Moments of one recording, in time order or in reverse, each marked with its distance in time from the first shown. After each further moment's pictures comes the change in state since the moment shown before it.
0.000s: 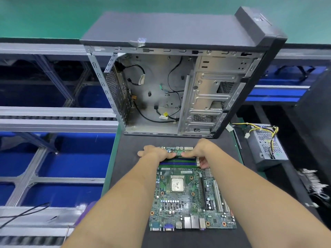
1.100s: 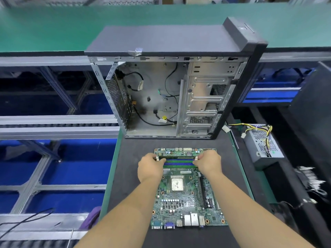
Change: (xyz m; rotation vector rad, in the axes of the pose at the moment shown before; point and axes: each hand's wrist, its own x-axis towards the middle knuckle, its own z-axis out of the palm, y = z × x) left_hand 0.010 -0.051 0.046 -0.319 0.475 0.191; right_hand -0.022 0.049 0.040 0.150 0.535 -0.181
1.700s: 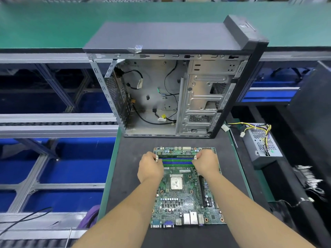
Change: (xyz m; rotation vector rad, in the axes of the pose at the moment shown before) left_hand -0.002 -0.005 0.005 0.088 -0.020 0.063; right_hand 0.001 0.001 0.008 0.017 0.004 -0.016
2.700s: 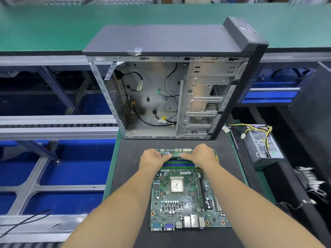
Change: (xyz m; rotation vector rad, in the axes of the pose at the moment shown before) left_hand 0.030 0.015 -0.010 -0.182 -0.229 -0.043; right_hand 0.023 -0.023 -0.008 -0.162 -0.180 -0.030
